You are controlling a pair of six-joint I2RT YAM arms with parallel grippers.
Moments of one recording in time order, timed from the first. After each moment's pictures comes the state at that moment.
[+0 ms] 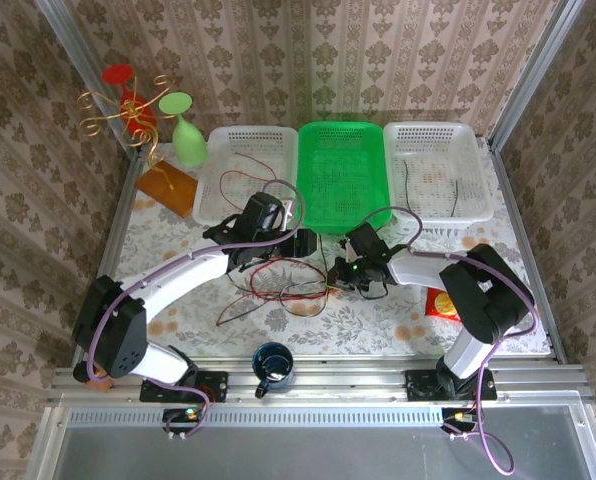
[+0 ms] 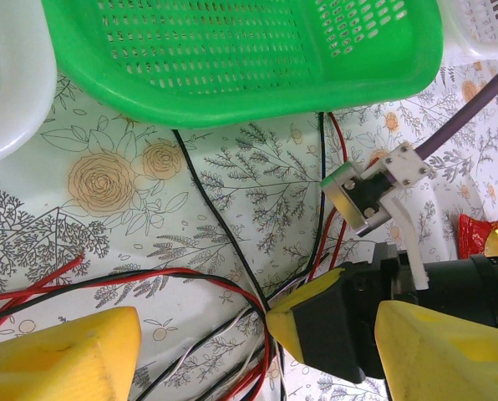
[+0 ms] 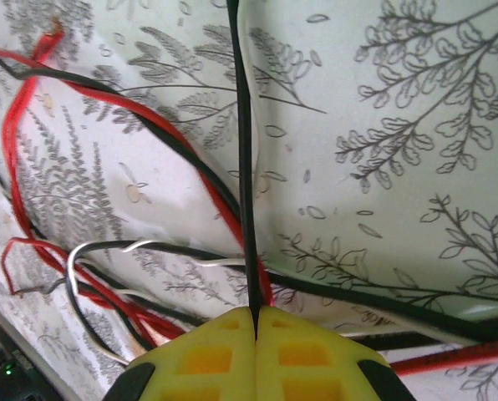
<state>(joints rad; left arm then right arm) -0.73 1.45 1.02 -0.34 0.21 -0.53 0.55 1.66 0.78 -0.14 -0.42 0.76</state>
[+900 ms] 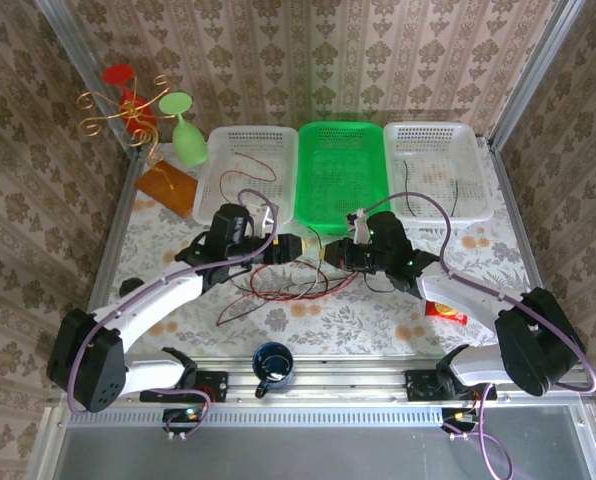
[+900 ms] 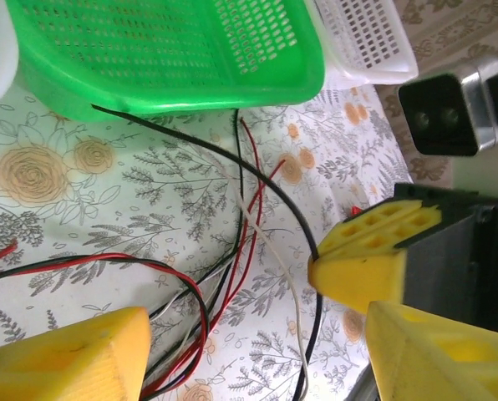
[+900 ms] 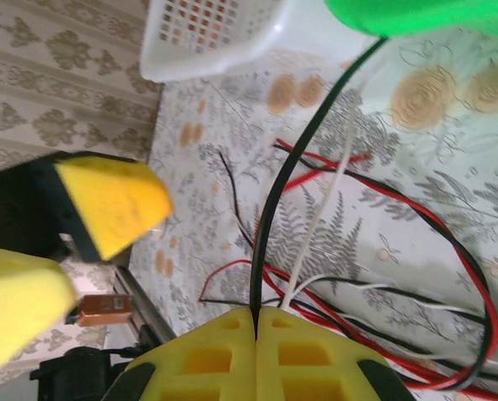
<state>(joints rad) -0.62 1.24 0.77 -0.09 0.49 -0.58 0.55 1.33 0.70 0.11 -0.47 0.82</state>
